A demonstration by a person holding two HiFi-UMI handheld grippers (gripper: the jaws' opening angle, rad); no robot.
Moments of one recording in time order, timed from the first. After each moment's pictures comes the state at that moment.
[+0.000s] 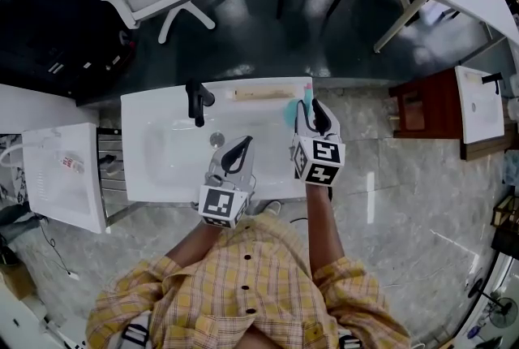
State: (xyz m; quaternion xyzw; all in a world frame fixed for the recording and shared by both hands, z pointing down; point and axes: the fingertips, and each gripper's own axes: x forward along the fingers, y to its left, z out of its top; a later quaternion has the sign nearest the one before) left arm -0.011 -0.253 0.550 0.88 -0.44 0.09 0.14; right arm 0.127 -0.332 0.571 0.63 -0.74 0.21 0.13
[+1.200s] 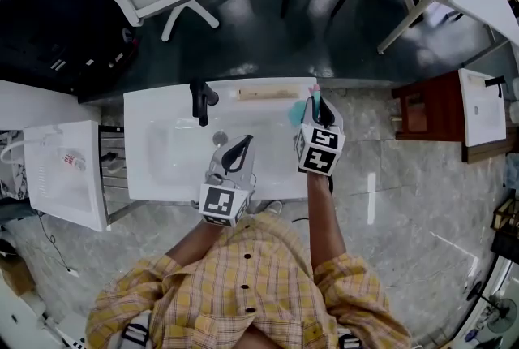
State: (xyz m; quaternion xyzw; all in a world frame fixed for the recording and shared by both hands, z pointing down) left arm -0.020 -0.255 0.555 0.88 -0.45 0.09 0.14; right arm 0.144 -0.344 0.600 0.66 -0.69 0.22 0.19
